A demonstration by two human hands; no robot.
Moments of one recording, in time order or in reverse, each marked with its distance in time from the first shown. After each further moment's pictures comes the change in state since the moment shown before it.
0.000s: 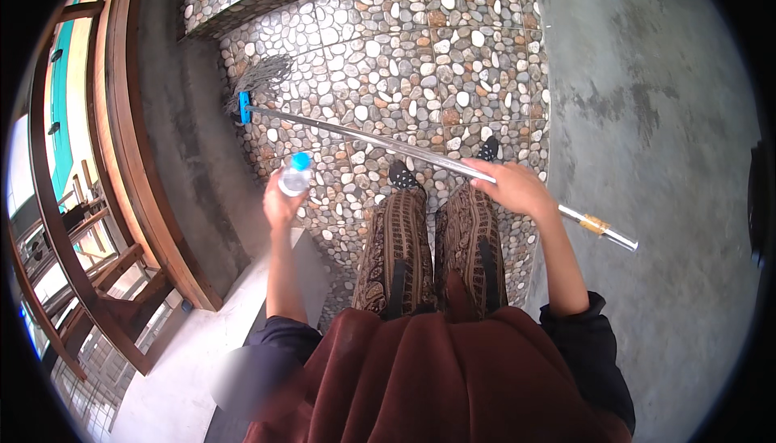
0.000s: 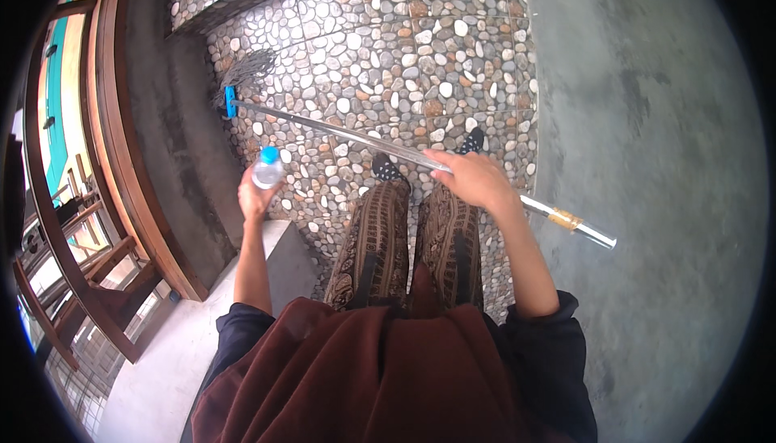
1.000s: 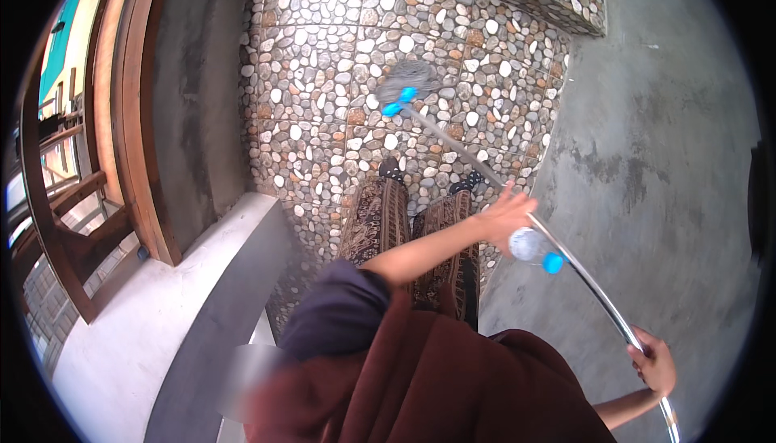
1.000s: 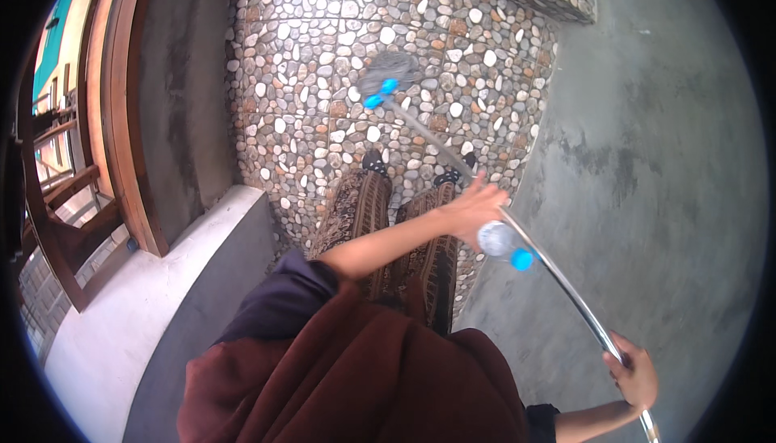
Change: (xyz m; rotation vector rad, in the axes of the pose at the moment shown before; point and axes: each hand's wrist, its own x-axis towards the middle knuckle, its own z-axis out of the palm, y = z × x) left_hand -0.083 0.308 0.111 -0.334 -0.604 1.143; right_hand -0.257 0.003 -0.164 0.150 -0.107 0.823
